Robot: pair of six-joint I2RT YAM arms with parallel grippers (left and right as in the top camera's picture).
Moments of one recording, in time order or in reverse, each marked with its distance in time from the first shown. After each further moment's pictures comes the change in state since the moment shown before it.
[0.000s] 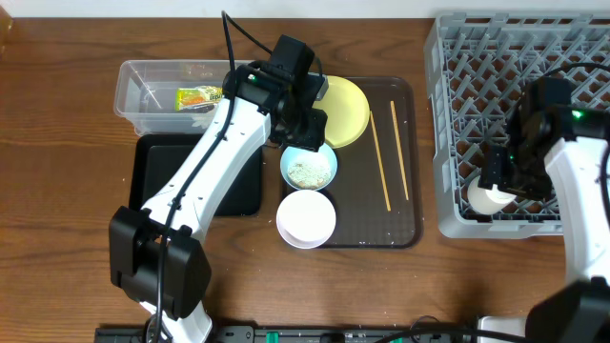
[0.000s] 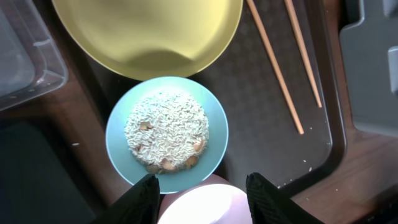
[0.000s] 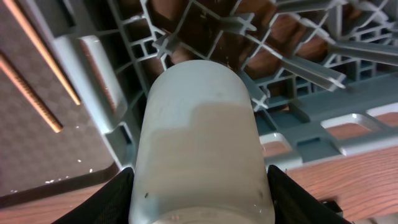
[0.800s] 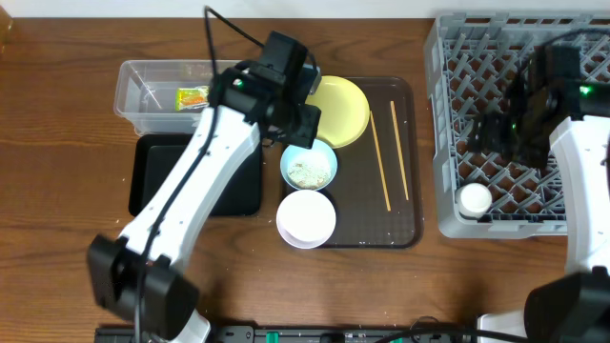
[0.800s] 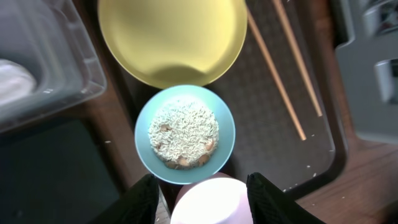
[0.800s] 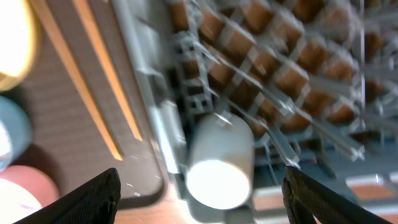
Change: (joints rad) left arm -0.001 -0.117 0.000 -0.007 -0.074 0.000; right arm 0.035 0.048 0.215 0.046 -0.136 -0.016
